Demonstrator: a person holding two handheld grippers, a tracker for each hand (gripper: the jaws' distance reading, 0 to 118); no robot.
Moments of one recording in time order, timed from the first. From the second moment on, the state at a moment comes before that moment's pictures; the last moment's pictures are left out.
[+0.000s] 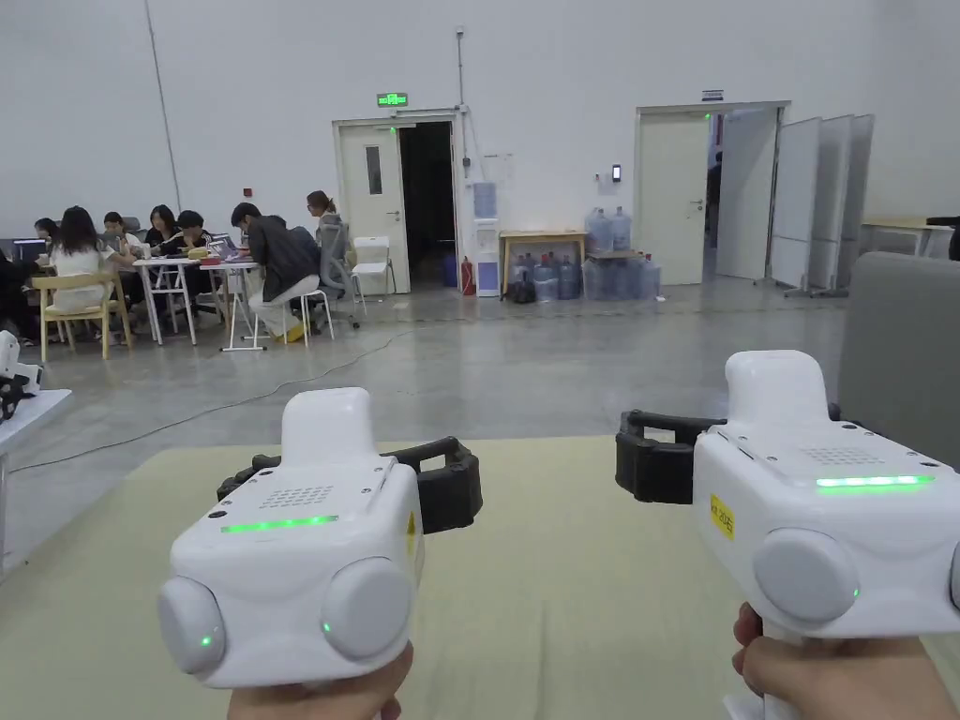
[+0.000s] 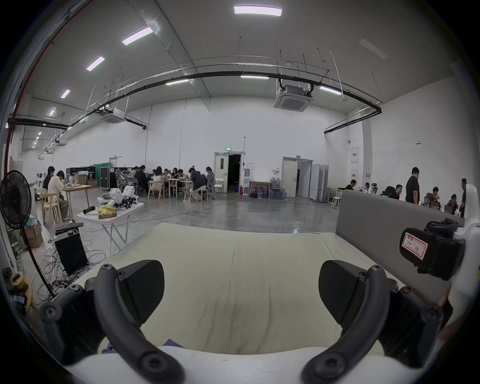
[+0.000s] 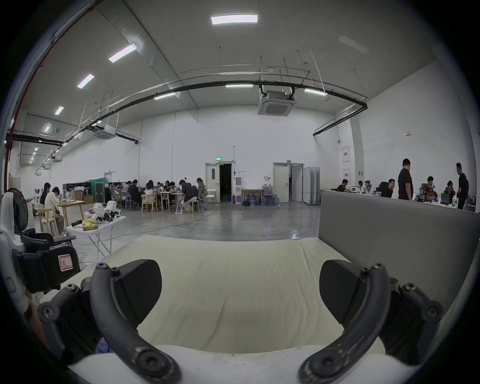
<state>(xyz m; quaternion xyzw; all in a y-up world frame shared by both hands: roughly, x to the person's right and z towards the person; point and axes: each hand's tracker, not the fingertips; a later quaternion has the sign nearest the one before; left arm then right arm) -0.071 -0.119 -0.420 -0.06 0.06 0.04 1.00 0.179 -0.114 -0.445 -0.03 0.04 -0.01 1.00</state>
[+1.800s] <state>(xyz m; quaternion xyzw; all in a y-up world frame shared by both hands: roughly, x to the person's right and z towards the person) -0.290 -0.135 -0.324 -0.15 0.27 0.04 0.95 -0.080 -0.161 -0.432 -0.12 0.38 -0.04 0.91</state>
